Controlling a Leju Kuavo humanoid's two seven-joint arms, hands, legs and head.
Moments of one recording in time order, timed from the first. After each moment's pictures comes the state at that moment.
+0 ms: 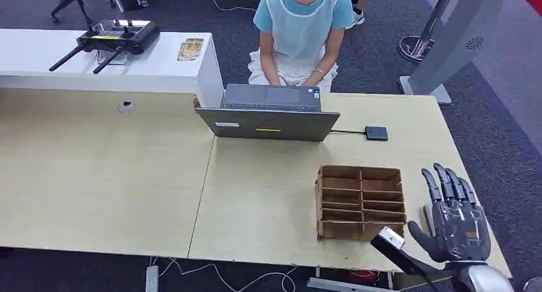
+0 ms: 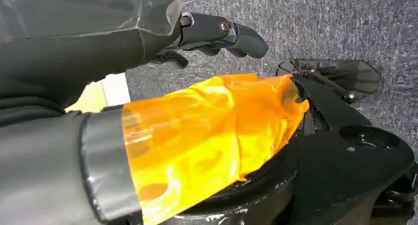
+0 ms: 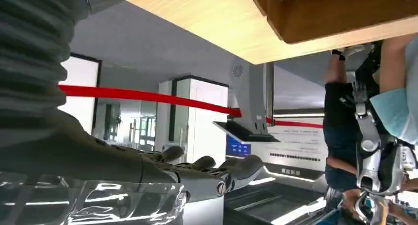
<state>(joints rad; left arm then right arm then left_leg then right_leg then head) -0.02 -0.18 1.08 -0.20 -0.91 -0.11 -0.04 0.24 -0.58 0.18 -1.90 1.23 -0.22 0.21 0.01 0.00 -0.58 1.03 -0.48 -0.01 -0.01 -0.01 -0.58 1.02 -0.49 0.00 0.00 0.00</state>
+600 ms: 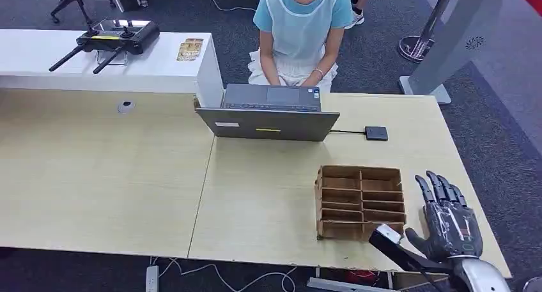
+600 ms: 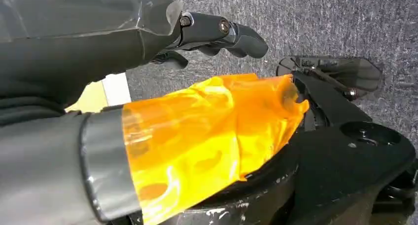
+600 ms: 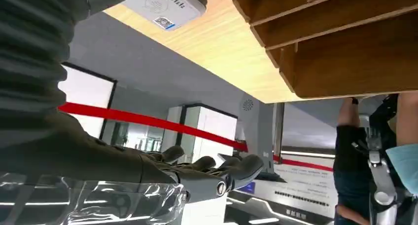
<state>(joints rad) -0.02 -0.19 1.10 -0.20 -0.91 -0.11 -0.04 0.21 -0.58 0.20 -1.86 1.15 -0.08 0.22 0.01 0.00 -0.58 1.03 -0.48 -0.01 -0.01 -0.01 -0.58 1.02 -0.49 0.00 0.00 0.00</state>
